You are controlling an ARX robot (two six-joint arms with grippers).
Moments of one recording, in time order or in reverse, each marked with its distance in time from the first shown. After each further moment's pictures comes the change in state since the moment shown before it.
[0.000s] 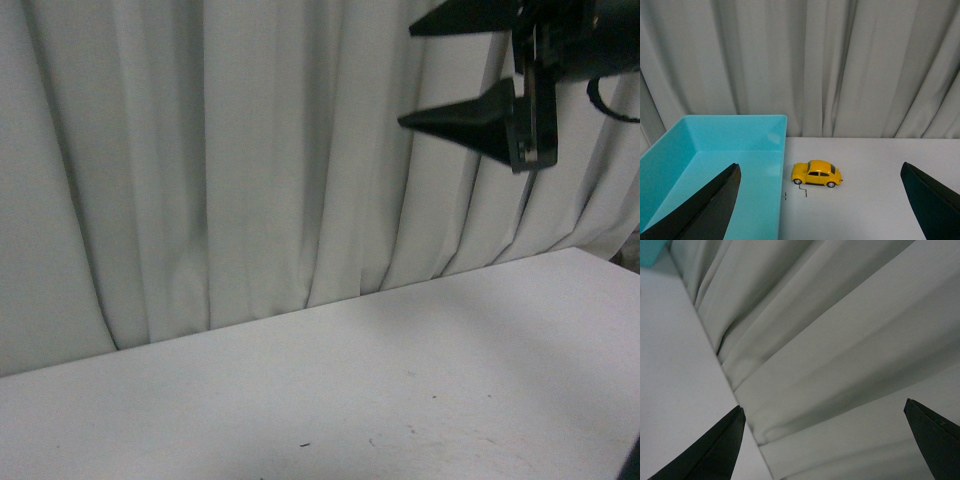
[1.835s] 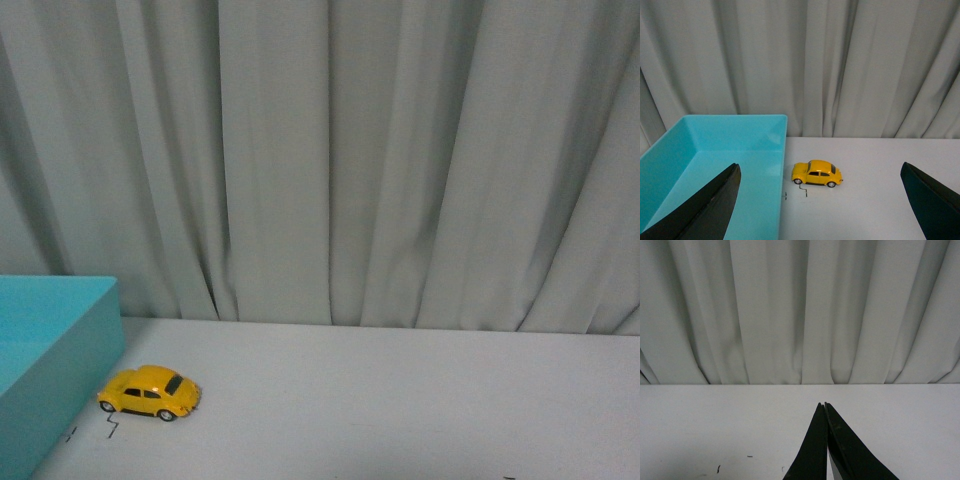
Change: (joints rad) left arm 0.000 0.000 0.000 0.000 0.000 0.000; right arm 0.290 -1.145 -1.029 0.236 0.931 1.072
